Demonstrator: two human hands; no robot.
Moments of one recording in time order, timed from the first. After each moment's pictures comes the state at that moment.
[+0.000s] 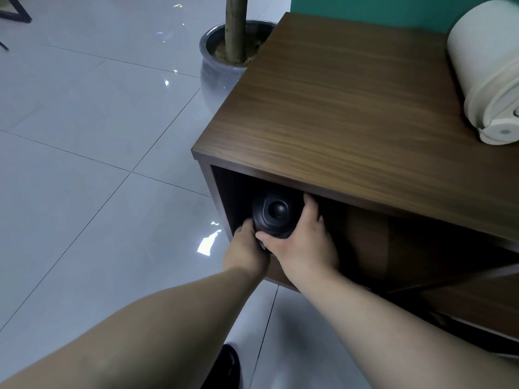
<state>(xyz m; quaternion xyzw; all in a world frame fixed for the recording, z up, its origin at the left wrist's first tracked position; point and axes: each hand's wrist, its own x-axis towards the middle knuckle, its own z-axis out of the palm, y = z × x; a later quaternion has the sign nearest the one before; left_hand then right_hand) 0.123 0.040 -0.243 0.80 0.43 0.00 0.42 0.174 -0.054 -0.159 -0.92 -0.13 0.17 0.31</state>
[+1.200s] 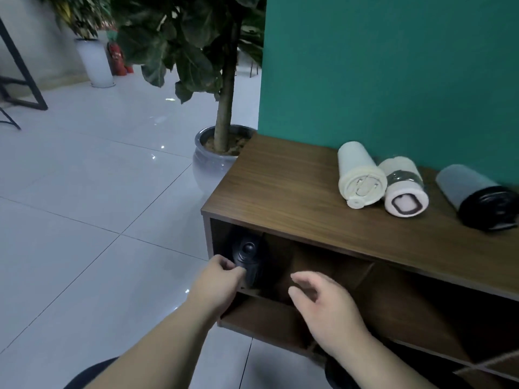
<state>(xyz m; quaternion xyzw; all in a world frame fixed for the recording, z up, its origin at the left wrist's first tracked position) 0.051 0.008 -0.088 0.73 0.42 0.06 0.53 0.120 -0.190 -0.058 -0.90 -0.23 0.11 0.36</state>
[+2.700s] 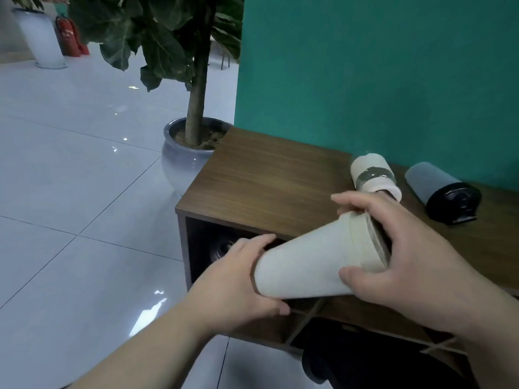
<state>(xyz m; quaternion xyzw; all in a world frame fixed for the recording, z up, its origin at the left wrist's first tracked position) 0.053 -0.020 -0.033 0.91 0.05 0.06 0.42 0.123 -0.235 0.107 -0.89 -0.36 0.05 0.29</state>
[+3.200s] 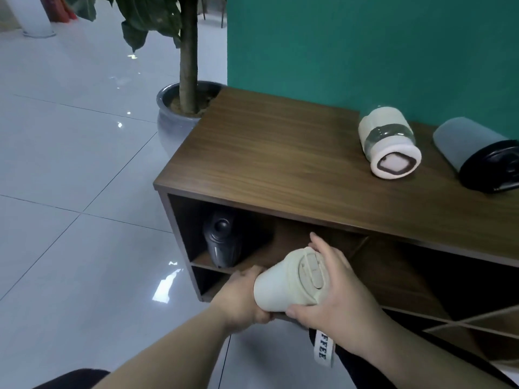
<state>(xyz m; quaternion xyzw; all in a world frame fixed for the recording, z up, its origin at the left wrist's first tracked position) 0.097 -0.042 -0.181 0.90 0.14 -0.11 0.40 0.144 -0.228 -0.073 -0.88 -0.23 0.19 0.37</state>
